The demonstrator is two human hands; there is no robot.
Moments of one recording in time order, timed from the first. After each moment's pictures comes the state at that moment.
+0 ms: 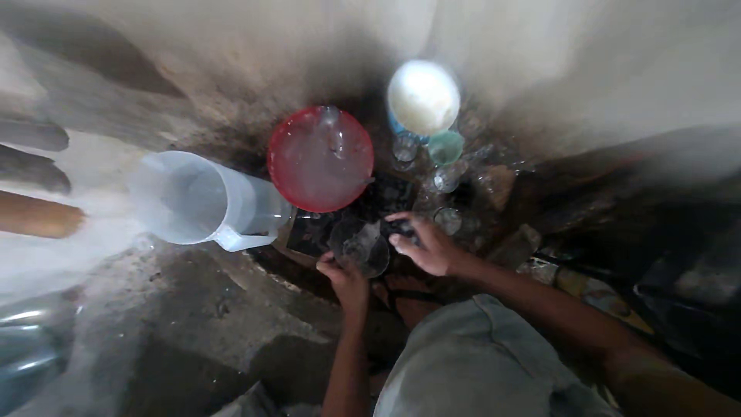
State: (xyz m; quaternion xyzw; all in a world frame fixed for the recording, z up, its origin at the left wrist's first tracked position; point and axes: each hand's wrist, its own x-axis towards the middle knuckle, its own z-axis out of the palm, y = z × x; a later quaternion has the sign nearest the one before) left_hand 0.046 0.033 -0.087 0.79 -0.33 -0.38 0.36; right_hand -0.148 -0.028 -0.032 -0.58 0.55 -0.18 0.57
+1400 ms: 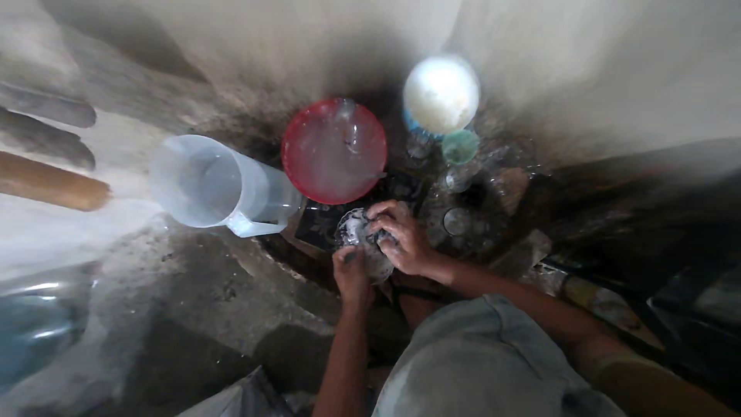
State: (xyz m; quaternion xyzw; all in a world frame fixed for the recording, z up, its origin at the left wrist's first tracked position) left_hand 0.049 0.031 -0.087 0.75 -0.17 -0.49 0.42; right_hand -0.091 -0.037 -0.077 -0.67 0.42 -0.42 0.45
